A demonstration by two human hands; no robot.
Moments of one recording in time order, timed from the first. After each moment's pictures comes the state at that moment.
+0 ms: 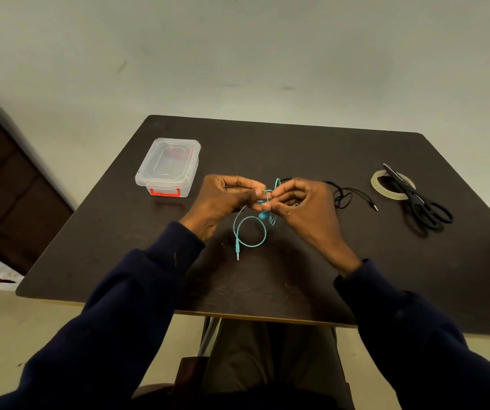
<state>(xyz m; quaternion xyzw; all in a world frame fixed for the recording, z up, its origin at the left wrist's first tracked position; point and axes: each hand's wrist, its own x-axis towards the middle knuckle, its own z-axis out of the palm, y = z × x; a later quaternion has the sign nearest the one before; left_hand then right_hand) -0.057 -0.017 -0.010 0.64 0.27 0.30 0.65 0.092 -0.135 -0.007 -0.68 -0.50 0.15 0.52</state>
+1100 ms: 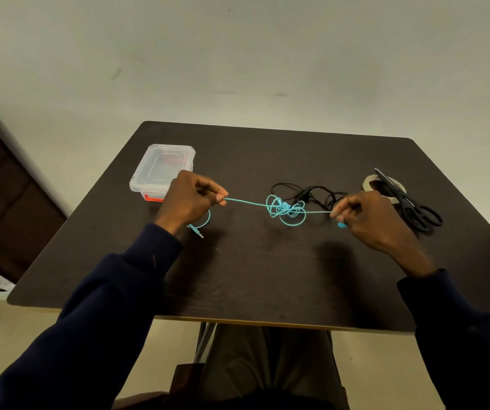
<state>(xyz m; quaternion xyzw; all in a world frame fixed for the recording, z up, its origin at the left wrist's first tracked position) -0.083 0.020 -0.011 0.80 0.37 0.28 0.37 0.184 -0.193 0.013 -0.83 -0.49 0.11 0.26</state>
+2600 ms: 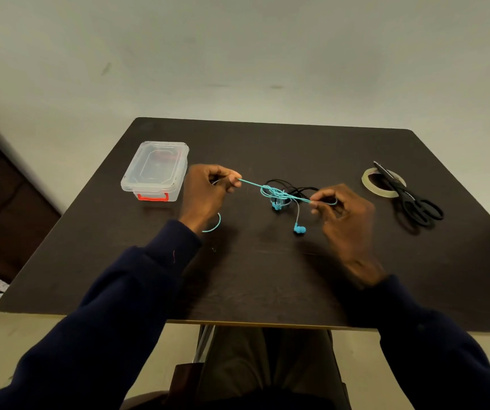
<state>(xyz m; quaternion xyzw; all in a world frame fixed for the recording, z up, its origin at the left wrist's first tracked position) -0.040 0.004 -0.017 0.74 0.33 0.41 0.42 0.149 -0.175 -0.035 -0.68 -0.52 -0.08 0.51</state>
